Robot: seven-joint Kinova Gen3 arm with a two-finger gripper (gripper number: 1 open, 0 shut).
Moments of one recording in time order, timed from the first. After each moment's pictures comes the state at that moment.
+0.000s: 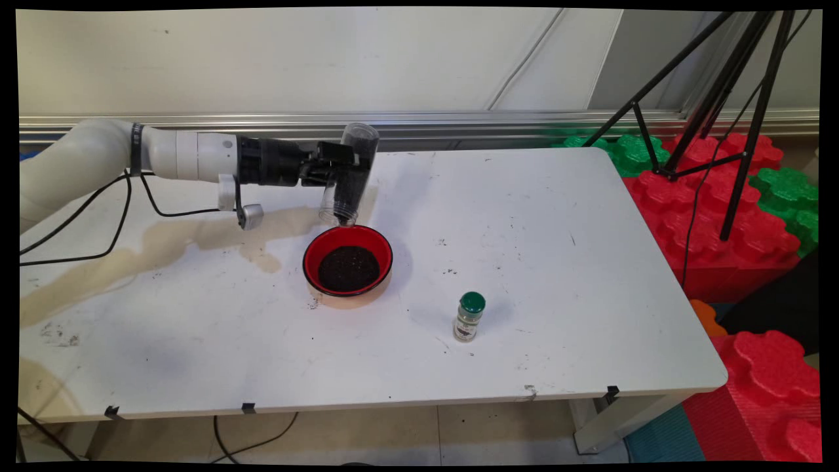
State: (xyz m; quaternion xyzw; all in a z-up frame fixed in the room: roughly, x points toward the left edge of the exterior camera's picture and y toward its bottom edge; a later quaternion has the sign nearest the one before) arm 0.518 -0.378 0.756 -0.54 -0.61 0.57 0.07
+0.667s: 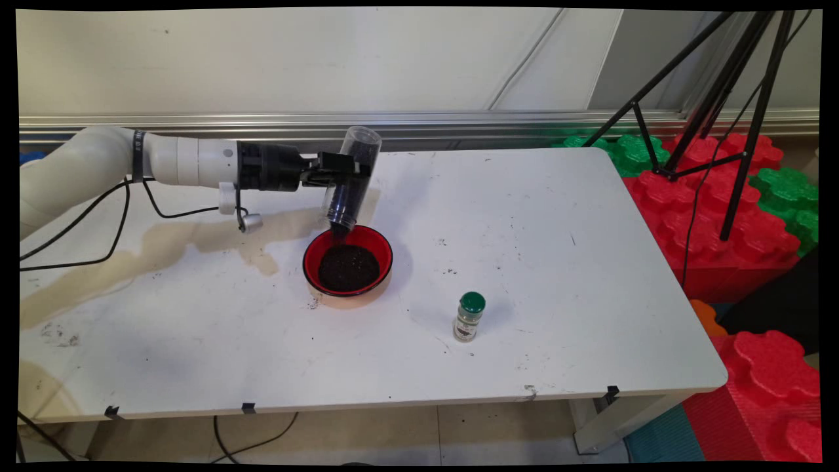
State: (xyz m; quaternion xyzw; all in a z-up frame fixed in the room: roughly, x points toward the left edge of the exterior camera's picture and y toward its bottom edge) arm 0.517 -0.374 0.748 -0.58 -0.57 0.58 0.04
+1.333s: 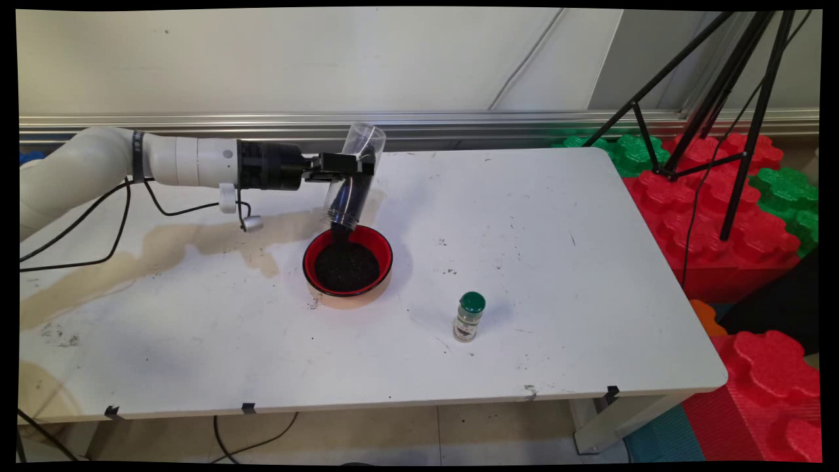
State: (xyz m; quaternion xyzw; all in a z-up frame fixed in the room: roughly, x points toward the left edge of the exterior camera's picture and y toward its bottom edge) arm 0.511 -0.370 0.754 -0.60 -0.54 0.59 0.02
